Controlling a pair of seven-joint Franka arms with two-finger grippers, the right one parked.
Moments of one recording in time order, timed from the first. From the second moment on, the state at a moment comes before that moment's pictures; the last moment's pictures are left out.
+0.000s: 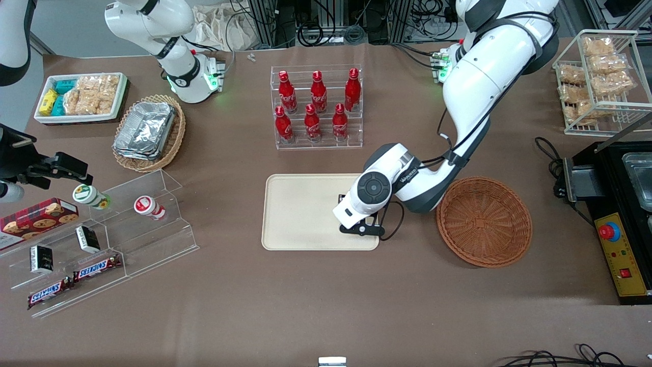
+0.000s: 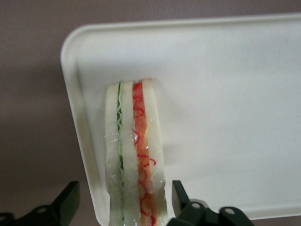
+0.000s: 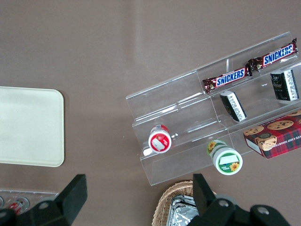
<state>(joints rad) -0.21 0.83 -0.56 -1.41 0.29 2.03 -0.72</state>
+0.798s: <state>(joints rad) -0.01 0.52 -0.56 -1.37 0.29 1.83 -0.73</state>
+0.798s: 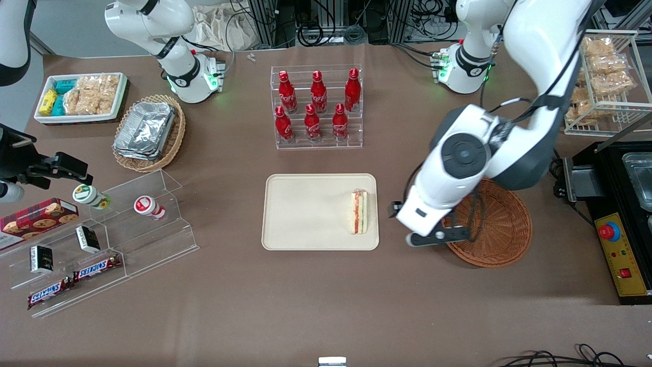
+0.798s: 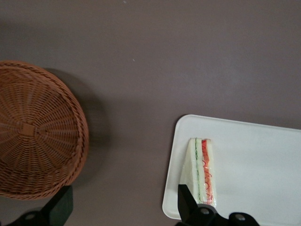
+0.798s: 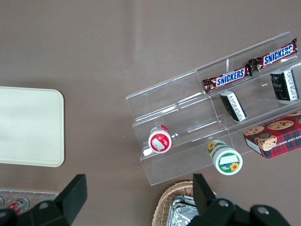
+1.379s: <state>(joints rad) 0.27 0.39 -0.56 -1.37 0.17 1.66 -0.42</state>
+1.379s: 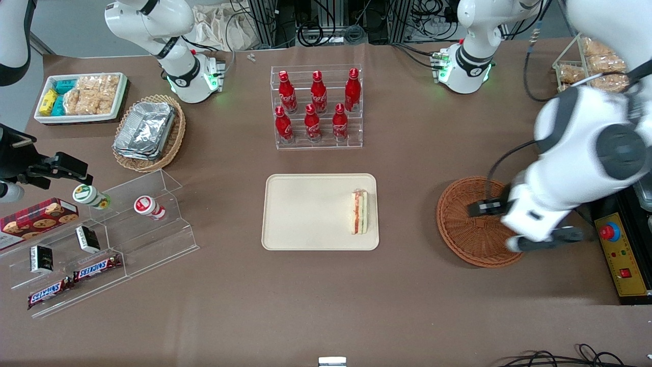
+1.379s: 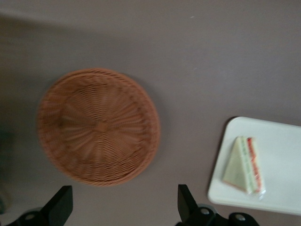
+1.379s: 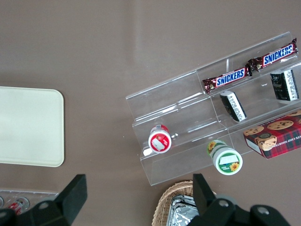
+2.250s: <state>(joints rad) 0.36 0.35 -0.50 -1.38 0.16 1.59 -0.24</state>
